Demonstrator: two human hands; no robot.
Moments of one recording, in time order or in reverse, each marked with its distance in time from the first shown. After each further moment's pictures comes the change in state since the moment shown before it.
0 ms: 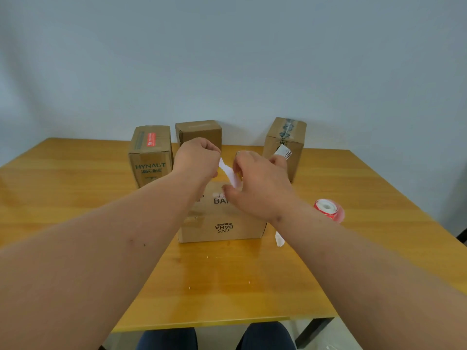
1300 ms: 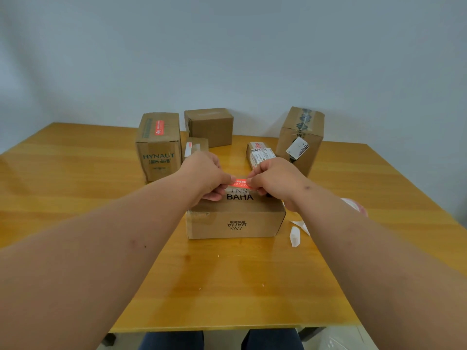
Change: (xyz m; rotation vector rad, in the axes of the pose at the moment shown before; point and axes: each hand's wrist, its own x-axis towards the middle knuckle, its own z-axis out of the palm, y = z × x) left_hand 0.018 -0.031 -0.011 0.172 -0.340 -0.139; right_hand 0.029 0.016 0.019 0.649 -0.394 0.602
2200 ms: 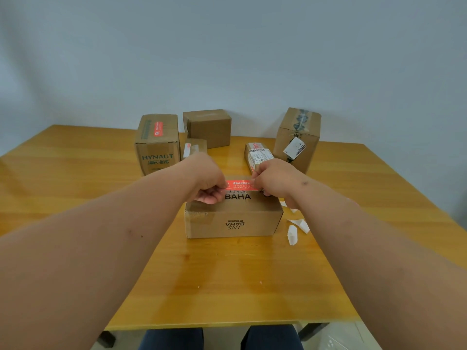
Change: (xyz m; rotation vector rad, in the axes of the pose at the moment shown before) left_hand -0.001 0.009 -0.006 0.120 -0.185 -0.157; right_hand 0.007 0.001 -0.005 -0.268 -0.012 0.015
